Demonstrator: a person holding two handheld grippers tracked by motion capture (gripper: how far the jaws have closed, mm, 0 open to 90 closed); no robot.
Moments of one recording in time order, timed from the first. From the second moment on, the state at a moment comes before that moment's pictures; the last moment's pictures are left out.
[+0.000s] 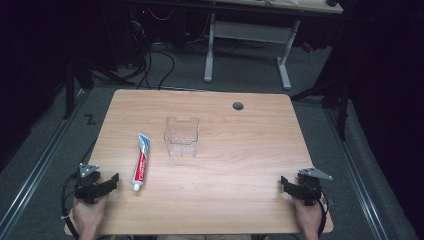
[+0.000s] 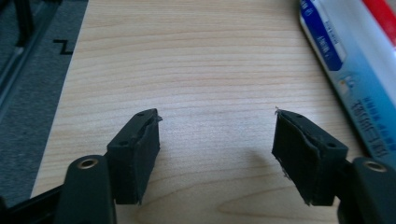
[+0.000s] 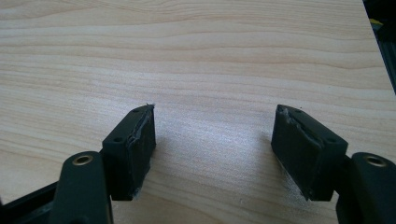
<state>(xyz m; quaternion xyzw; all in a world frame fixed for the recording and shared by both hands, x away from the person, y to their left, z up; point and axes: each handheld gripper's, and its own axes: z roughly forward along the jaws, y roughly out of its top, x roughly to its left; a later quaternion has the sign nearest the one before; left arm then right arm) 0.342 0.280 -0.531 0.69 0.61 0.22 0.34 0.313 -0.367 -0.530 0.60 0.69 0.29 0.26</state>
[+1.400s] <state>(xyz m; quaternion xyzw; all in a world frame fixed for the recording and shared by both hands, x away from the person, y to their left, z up) 0.332 0.267 -0.473 0.70 0.56 0.21 0.39 0.313 -0.367 -0.530 0.61 0.69 0.30 0.26</state>
